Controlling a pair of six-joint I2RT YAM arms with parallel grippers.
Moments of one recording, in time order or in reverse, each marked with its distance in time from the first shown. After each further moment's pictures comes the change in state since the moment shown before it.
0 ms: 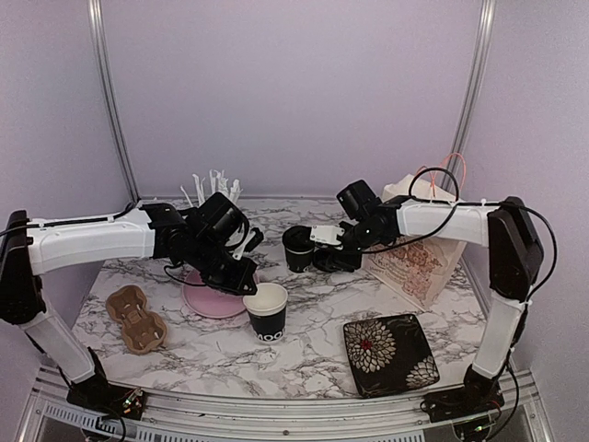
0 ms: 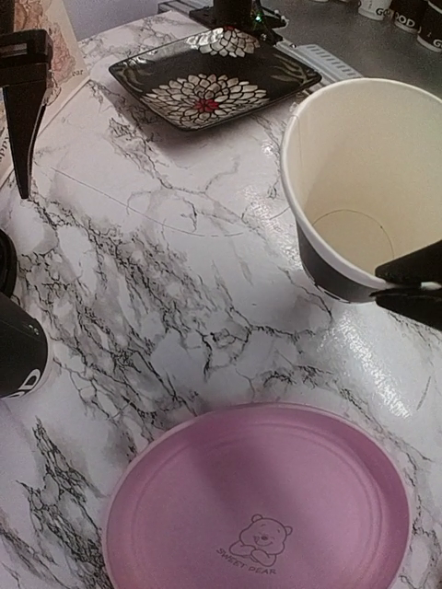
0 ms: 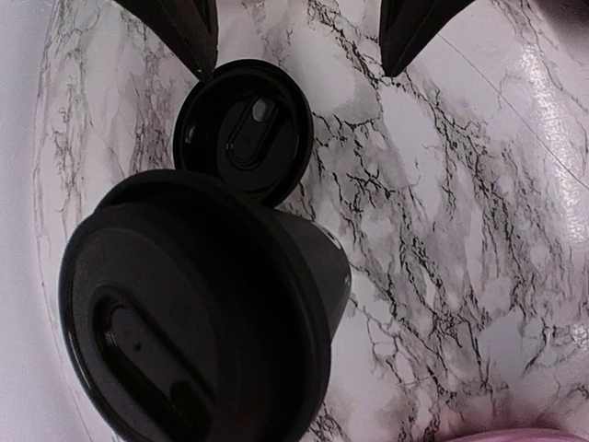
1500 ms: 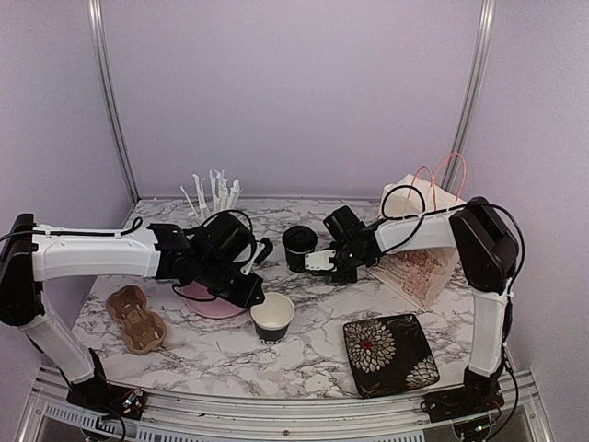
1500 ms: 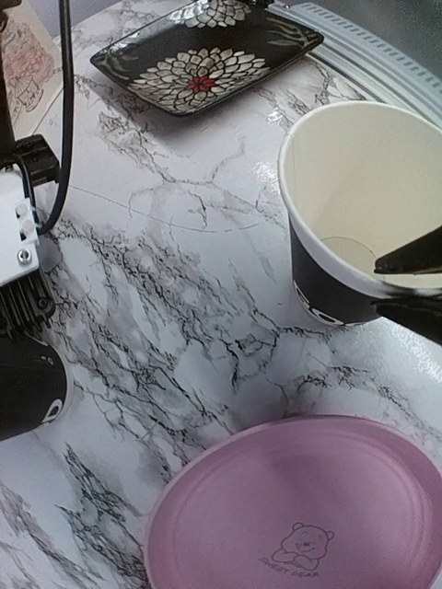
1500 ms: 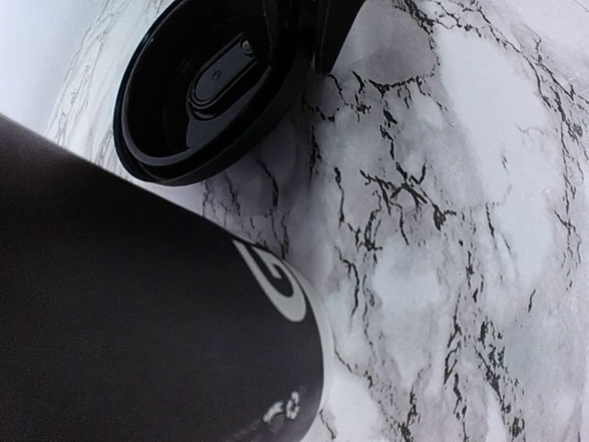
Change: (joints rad) left arm -0.083 0.008 -0.109 0.179 -0.119 0.057; right arm 0.035 0.165 -0.061 0.172 0.227 -0.215
